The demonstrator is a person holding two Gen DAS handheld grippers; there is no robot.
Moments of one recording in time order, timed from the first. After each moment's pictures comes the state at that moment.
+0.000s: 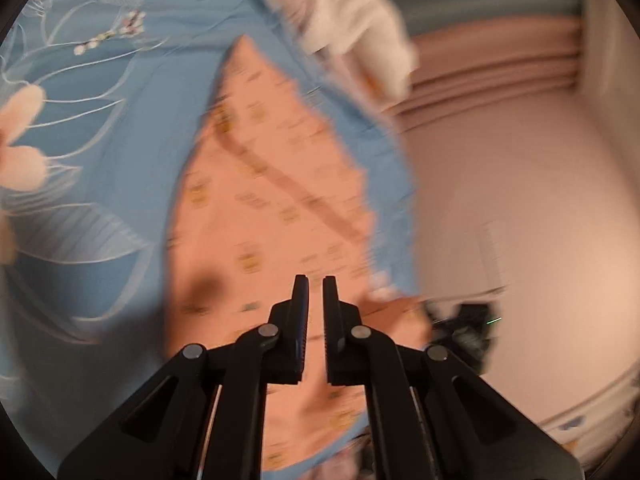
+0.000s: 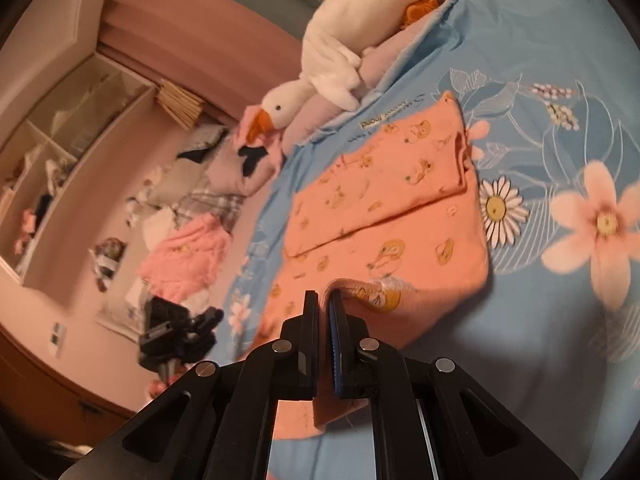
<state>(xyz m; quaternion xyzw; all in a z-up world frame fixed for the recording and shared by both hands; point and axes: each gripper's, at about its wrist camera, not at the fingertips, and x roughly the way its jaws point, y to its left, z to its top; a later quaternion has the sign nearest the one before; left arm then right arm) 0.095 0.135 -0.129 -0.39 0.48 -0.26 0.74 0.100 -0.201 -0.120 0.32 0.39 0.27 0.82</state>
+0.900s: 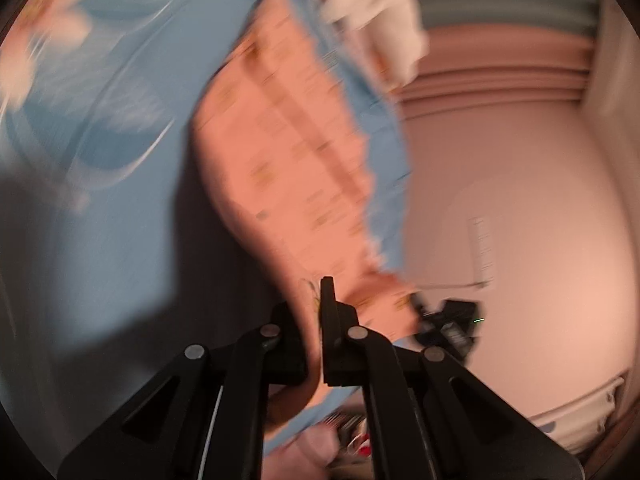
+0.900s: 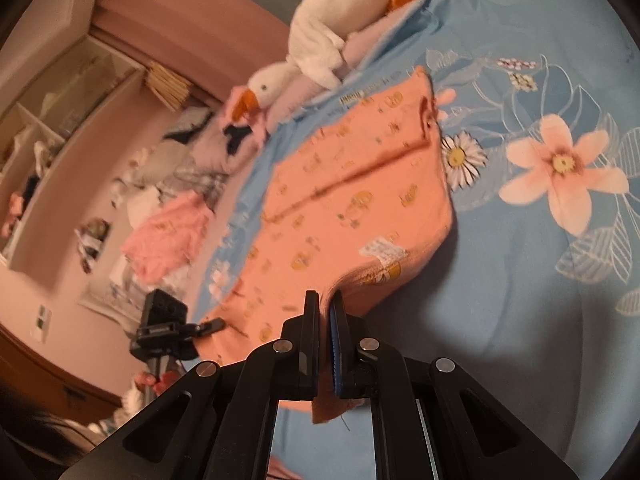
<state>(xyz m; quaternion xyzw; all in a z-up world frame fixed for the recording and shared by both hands) 0.050 0.124 -0.147 -0.46 0.46 -0.30 0.70 0.057 -0.225 -0.131 0.33 0.39 0.27 0.82</state>
